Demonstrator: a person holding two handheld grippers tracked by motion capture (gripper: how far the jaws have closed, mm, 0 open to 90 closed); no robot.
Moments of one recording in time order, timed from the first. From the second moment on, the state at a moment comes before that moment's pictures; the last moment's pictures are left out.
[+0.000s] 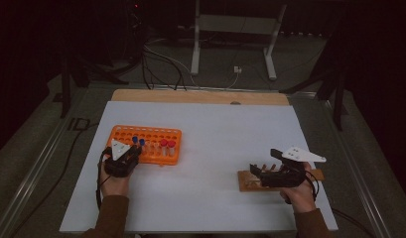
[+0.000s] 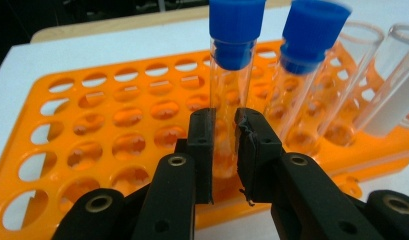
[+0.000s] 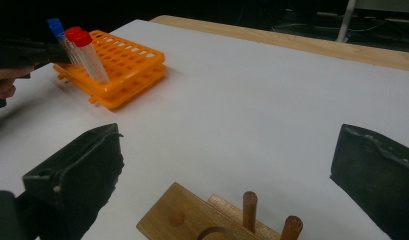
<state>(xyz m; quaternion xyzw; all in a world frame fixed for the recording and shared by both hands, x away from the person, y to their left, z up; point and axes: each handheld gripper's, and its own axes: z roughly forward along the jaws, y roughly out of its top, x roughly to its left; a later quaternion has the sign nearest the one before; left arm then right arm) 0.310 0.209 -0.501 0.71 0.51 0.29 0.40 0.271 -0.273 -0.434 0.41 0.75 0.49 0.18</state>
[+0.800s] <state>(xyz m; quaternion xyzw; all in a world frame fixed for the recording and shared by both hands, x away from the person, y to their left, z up) 0.281 0.226 -0.469 0.66 0.51 0.27 0.48 0.269 -0.285 -0.436 0.41 0.74 0.50 0.20</state>
